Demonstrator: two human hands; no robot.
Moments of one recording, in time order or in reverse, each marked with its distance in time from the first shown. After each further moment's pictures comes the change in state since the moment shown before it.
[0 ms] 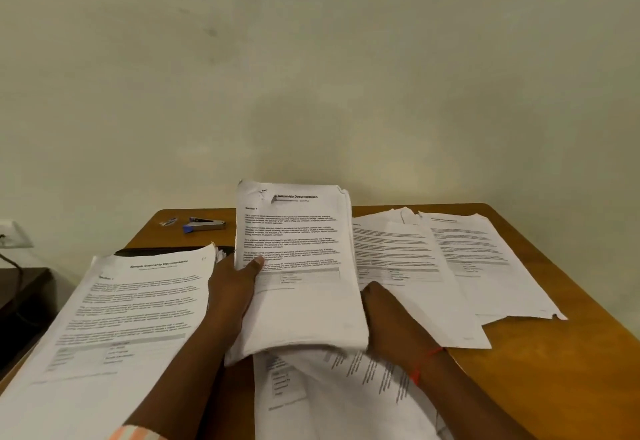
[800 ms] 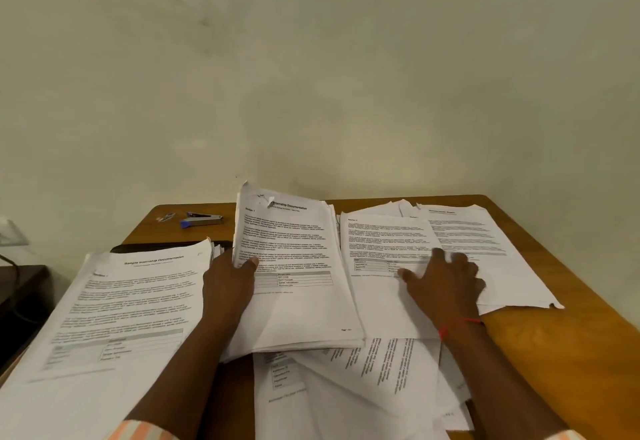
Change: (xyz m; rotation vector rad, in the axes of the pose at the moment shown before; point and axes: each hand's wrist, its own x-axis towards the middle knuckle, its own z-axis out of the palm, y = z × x) left_hand 0.000 -0.001 -0.003 0.332 0.051 0.028; right_hand -0.003 0.031 -0.055 -0.382 0.328 0.704
